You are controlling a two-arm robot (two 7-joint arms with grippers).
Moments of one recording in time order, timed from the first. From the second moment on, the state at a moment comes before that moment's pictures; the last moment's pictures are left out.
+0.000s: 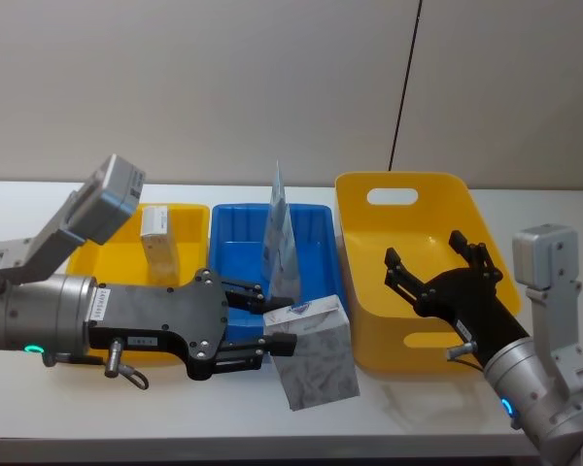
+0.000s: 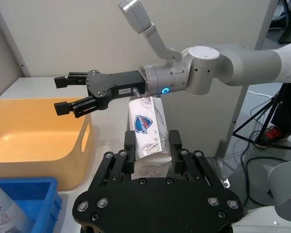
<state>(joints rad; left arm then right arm) -0.57 0.57 0.58 -1.58 -0.63 0.18 -1.16 -0.01 0.34 -0.23 -1.77 0.29 0.03 0.07</state>
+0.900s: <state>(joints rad) -0.58 0.58 0.60 -1.59 -0.64 0.17 -1.14 -0.01 0.34 -0.23 -1.77 0.29 0.03 0.07</state>
